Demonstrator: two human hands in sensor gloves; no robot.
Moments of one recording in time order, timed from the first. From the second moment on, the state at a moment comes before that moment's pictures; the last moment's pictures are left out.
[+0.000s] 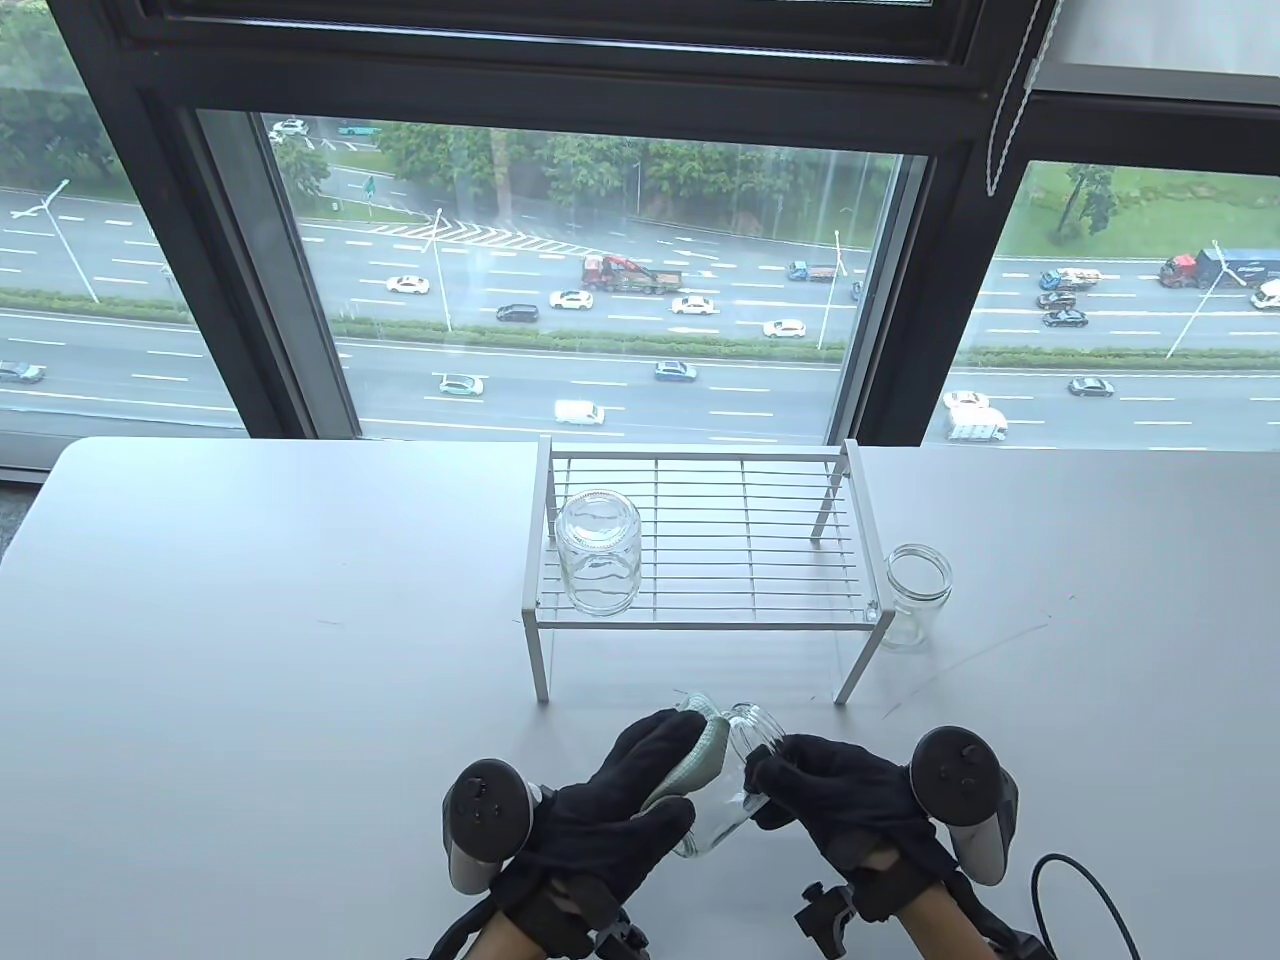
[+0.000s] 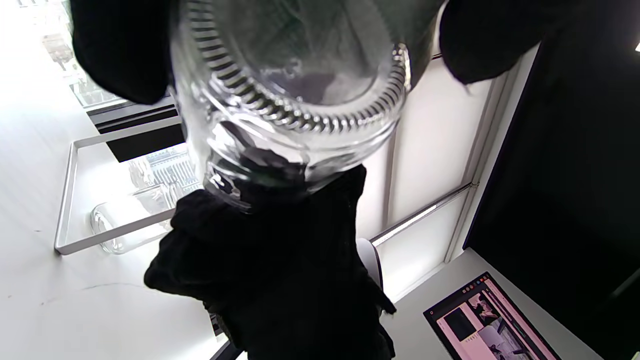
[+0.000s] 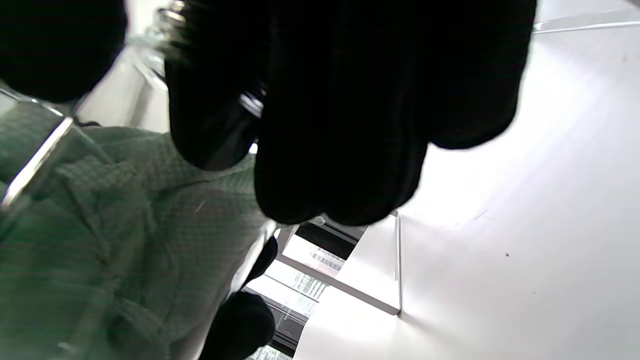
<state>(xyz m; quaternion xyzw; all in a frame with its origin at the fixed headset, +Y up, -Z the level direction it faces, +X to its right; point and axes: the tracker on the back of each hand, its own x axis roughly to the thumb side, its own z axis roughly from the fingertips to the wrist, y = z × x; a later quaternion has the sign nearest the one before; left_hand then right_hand) -0.087 -0.697 -0.265 0.04 -0.33 0.60 0.73 0.197 -0.712 -0.297 0.10 0.04 0.81 0.58</state>
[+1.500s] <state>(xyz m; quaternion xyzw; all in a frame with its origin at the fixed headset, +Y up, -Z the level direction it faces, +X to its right) -0.080 -0.700 -0.257 0.12 -0.28 0.54 0.78 0.128 -0.678 -0.235 0.32 -0.28 0.90 0.10</state>
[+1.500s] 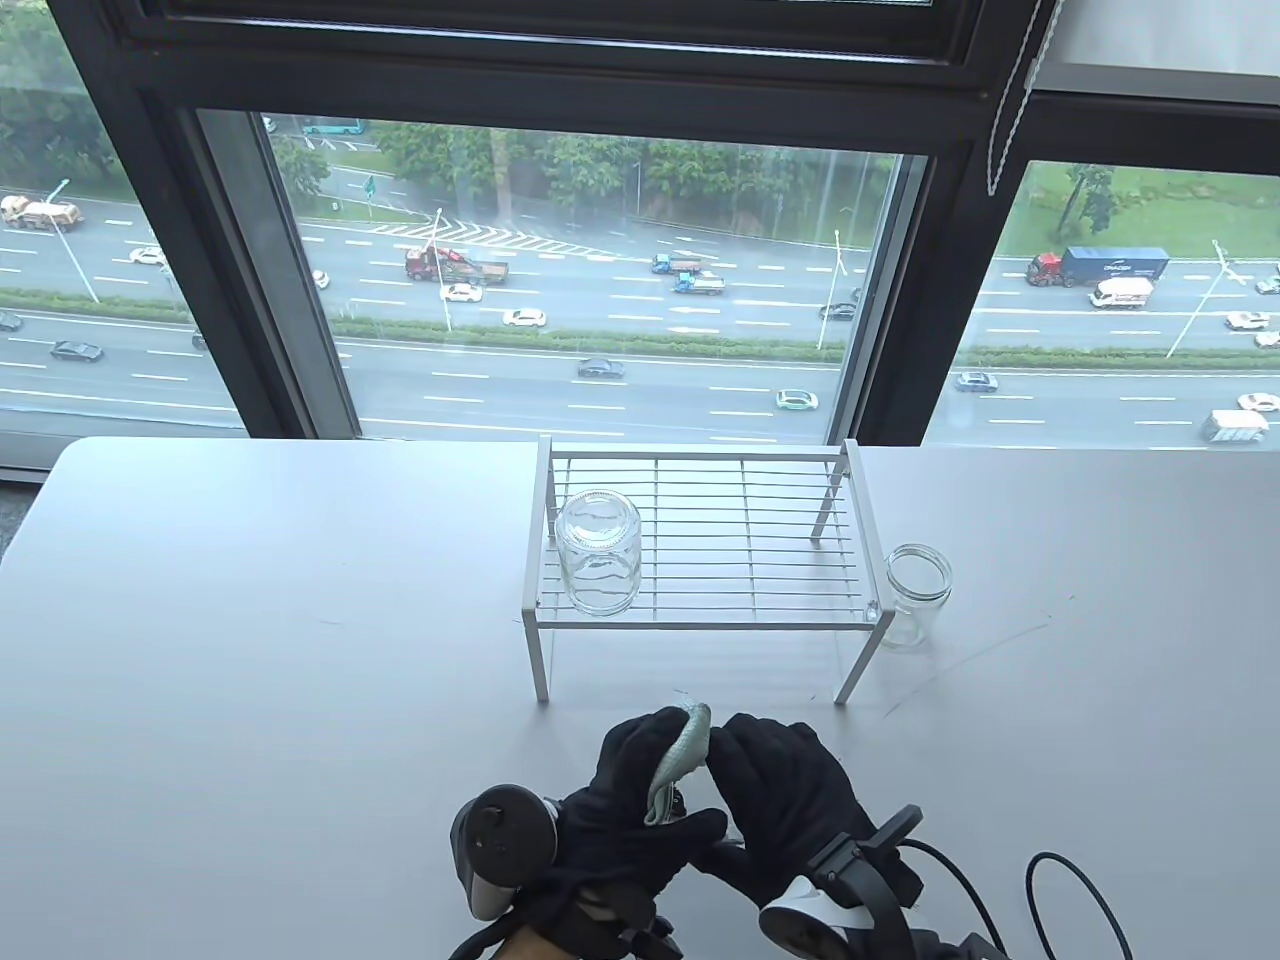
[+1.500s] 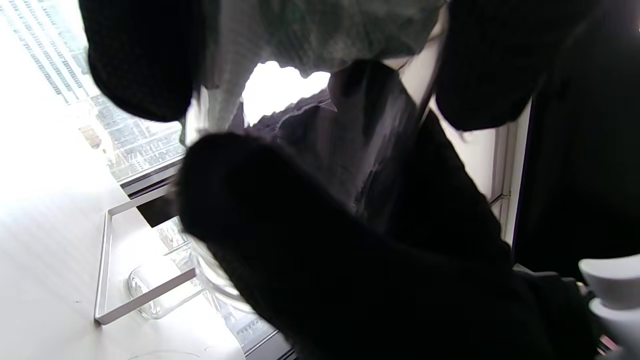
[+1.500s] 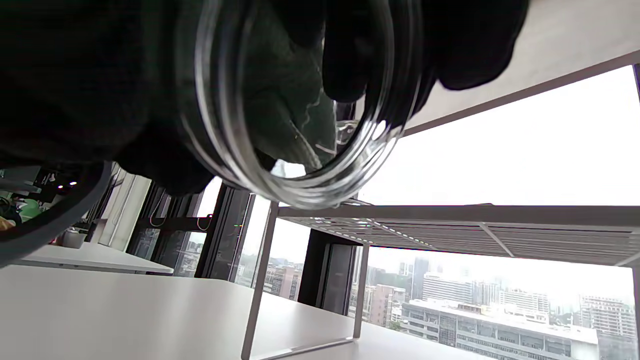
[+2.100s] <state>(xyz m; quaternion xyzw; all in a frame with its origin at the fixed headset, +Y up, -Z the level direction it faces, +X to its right) -0.087 -0.697 -0.261 0.13 -0.30 0.57 0.75 0.155 -0.709 -0.279 0.22 0.13 0.76 0.60</state>
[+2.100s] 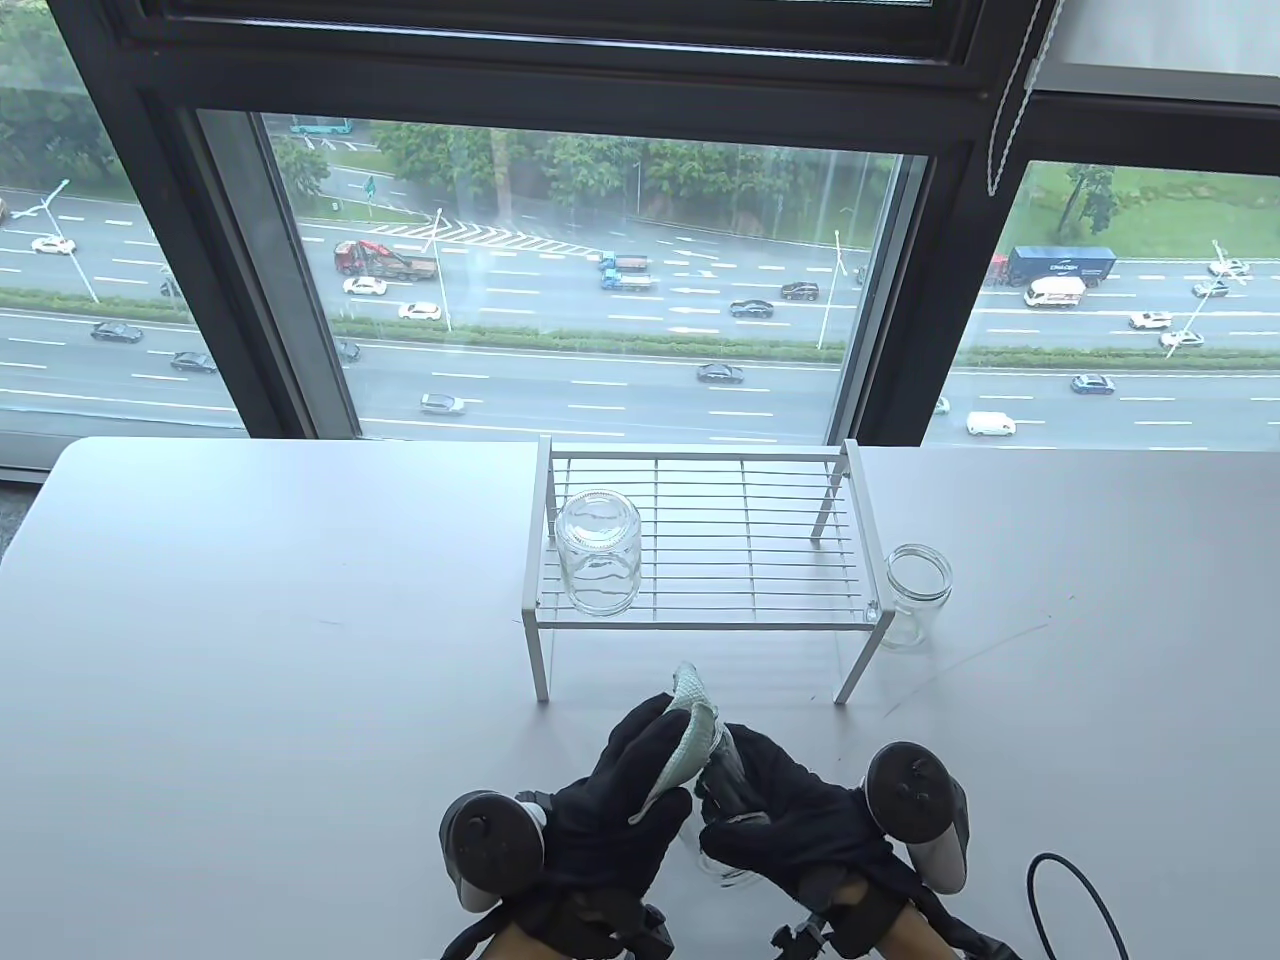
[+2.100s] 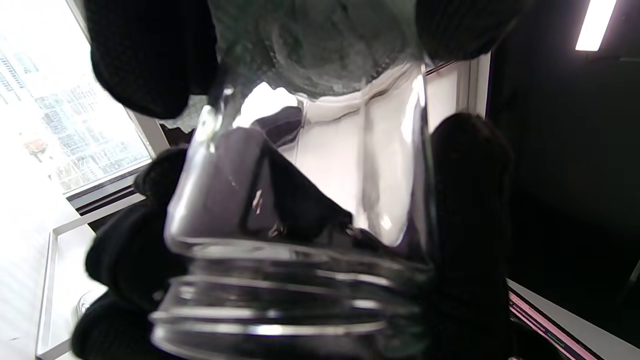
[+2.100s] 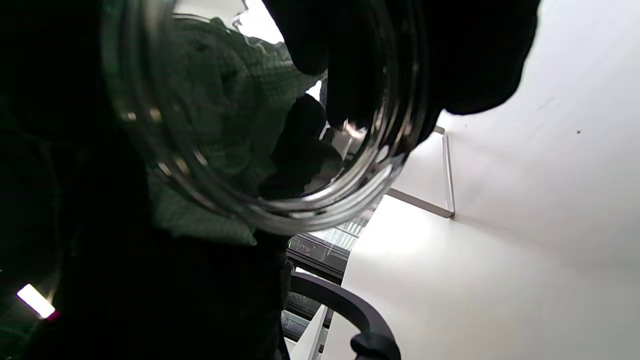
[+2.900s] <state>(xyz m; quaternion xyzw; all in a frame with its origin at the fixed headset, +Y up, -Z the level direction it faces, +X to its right) -0.093 -0.694 -0.265 0.12 -0.31 0.51 0.80 0.152 -0.716 -0.285 0.28 0.16 0.77 0.54</state>
